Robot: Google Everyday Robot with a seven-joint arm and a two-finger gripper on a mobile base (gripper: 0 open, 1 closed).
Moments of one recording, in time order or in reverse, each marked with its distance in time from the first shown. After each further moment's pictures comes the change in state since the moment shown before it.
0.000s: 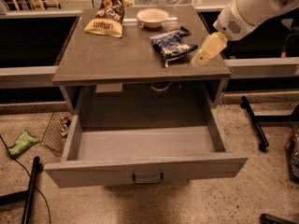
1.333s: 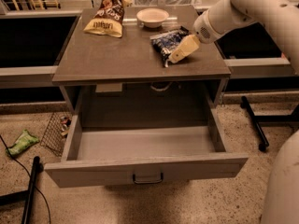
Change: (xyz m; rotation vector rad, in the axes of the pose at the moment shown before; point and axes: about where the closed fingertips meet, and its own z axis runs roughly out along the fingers) arm -0.036 -0.040 0.081 0.056 -0.106 0.065
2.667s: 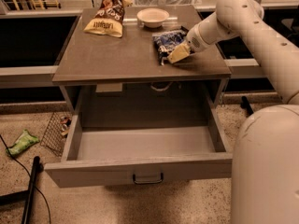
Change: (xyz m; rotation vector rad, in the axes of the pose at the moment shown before) arm 0.022 -0.029 0.075 -0.033 -0.001 0.095
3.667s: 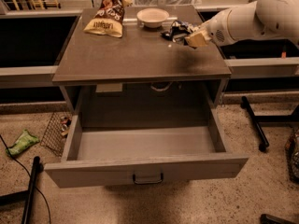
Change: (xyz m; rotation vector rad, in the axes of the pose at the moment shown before) arm -0.025 0.025 -0.113 0.123 -0.251 -0.101
